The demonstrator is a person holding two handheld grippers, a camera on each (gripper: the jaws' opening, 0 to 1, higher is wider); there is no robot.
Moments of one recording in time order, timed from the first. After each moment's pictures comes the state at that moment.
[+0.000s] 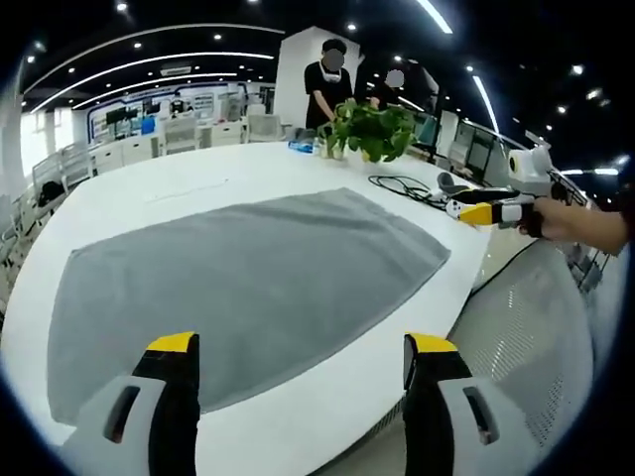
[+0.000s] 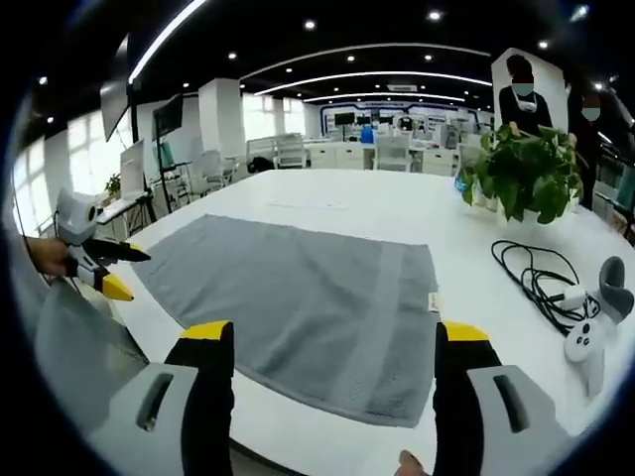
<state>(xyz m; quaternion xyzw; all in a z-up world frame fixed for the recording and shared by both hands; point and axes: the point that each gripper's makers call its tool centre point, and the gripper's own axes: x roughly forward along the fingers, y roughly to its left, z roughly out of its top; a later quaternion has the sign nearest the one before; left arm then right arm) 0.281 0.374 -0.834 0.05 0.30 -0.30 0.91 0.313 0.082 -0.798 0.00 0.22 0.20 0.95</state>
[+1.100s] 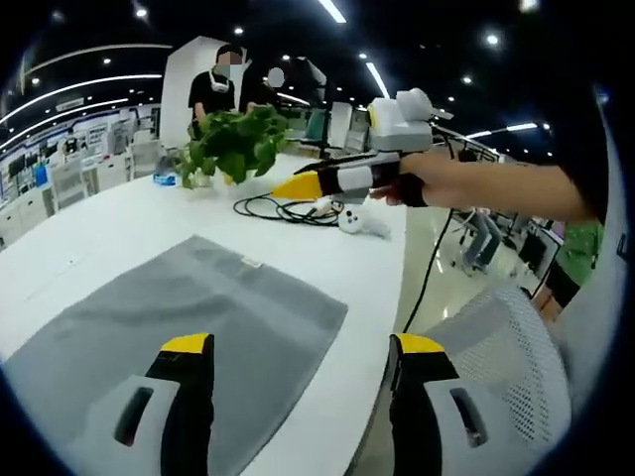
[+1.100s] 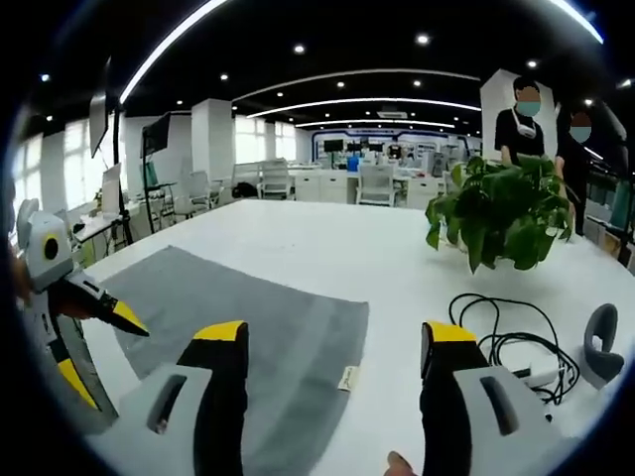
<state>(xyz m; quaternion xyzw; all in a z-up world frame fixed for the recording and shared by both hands) 0.292 0.135 -0.811 0.09 0.25 -0.51 0.82 0.417 0.001 -0.761 -0.03 0.17 0.19 0.97</state>
